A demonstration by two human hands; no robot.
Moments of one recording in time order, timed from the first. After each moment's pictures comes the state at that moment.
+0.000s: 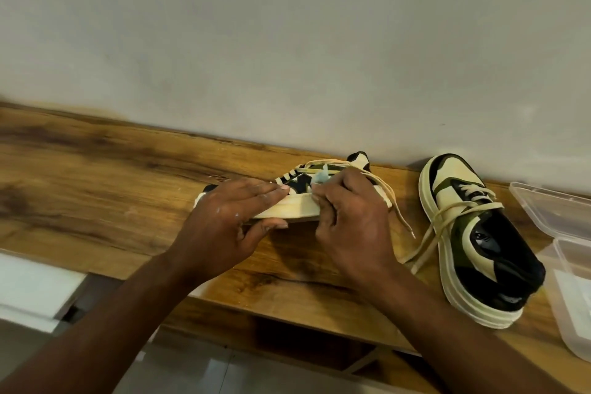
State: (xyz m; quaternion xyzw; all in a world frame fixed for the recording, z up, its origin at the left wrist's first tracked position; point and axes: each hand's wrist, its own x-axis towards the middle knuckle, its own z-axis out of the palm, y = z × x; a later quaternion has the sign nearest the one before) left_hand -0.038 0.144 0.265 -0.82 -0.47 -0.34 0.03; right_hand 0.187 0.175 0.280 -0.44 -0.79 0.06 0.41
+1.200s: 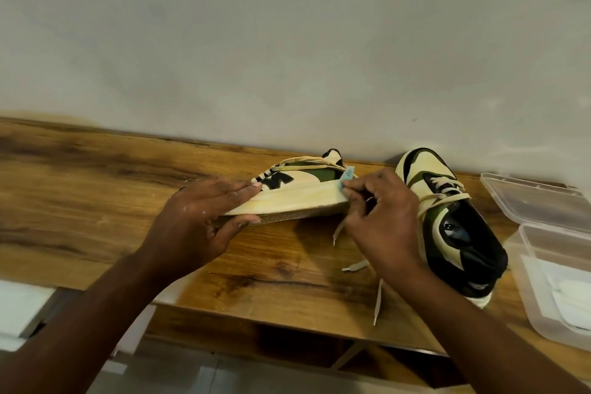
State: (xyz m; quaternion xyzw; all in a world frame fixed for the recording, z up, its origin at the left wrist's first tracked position) left_hand -0.043 0.152 0.267 -0.83 -0.45 -0.33 0.04; right_hand 0.251 0.191 0.268 -0.53 -0.70 0.09 0.48
